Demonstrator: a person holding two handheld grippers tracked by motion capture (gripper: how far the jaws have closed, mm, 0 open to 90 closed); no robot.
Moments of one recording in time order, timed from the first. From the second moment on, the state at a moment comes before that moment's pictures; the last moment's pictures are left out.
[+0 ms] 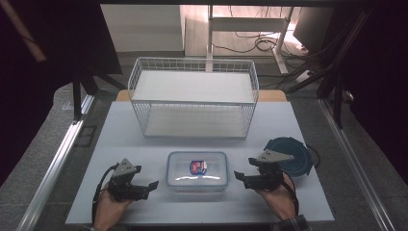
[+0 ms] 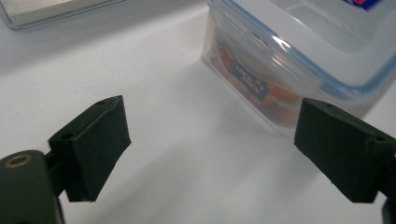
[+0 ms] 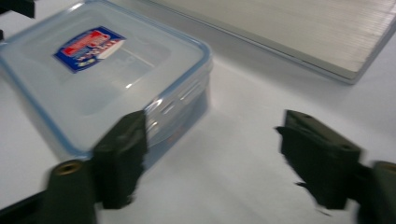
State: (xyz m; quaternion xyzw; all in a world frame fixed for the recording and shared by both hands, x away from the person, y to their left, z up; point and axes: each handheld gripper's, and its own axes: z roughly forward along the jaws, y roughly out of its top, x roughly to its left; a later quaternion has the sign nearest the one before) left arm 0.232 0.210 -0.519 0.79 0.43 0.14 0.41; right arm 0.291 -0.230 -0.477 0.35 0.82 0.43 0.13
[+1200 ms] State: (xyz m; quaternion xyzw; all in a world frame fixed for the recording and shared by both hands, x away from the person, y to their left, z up) left arm 0.261 0.185 -0.505 0.79 0.41 0.06 0.46; right arm 0.295 -0.200 -0.482 0.35 0.84 0.40 0.09
